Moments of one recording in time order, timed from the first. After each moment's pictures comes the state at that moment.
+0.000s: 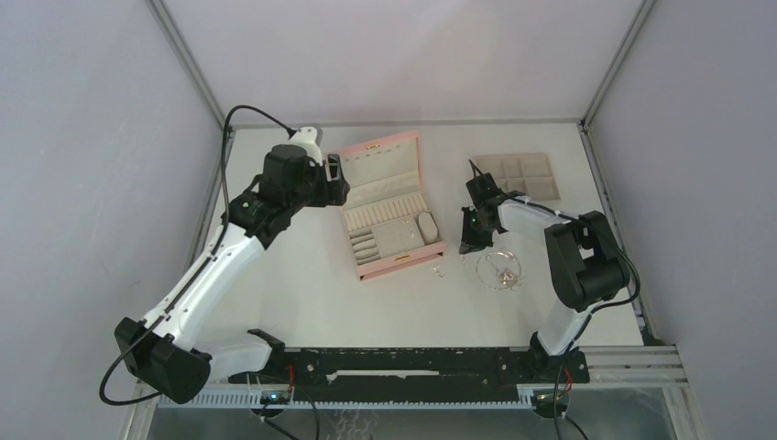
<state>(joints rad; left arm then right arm) -0.46 1.19 1.20 -0.54 -0.11 -0.31 0.35 1.73 1.01 -0.54 -0.13 0.48</state>
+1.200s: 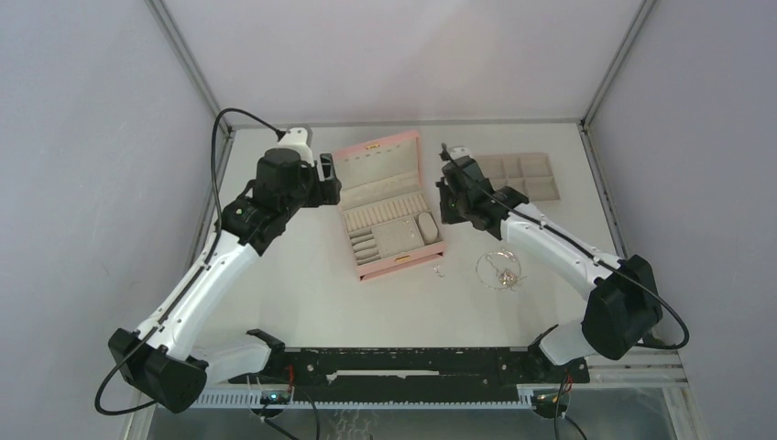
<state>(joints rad) -0.46 1.14 1.19 -0.54 -0.20 -0.31 0.59 1.45 1.15 -0.54 0.15 0.36</state>
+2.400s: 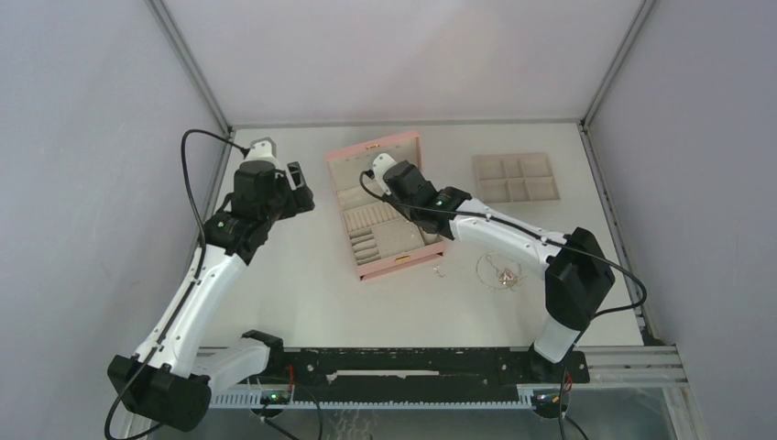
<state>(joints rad) -0.29 1.04 1.07 -0.59 -0.22 -0.39 0.85 1.70 1.39 -0.44 0.40 -0.22</state>
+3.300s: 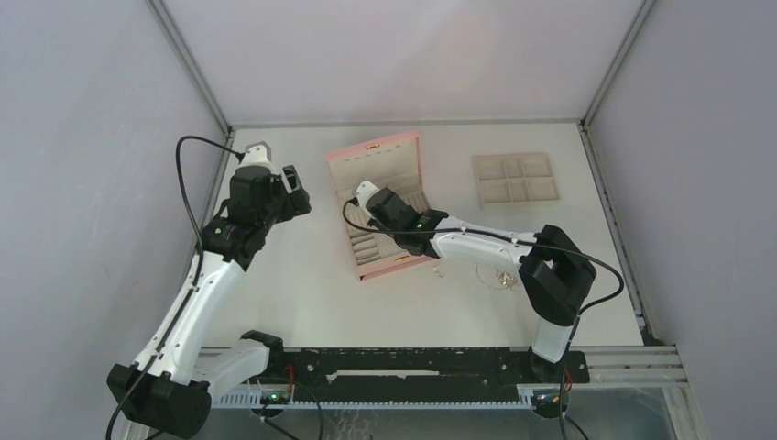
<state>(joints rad) -0.27 1.00 1.03 -0.56 -0.22 -0.39 0.95 1.78 1.29 -0.29 0.44 -0.24</state>
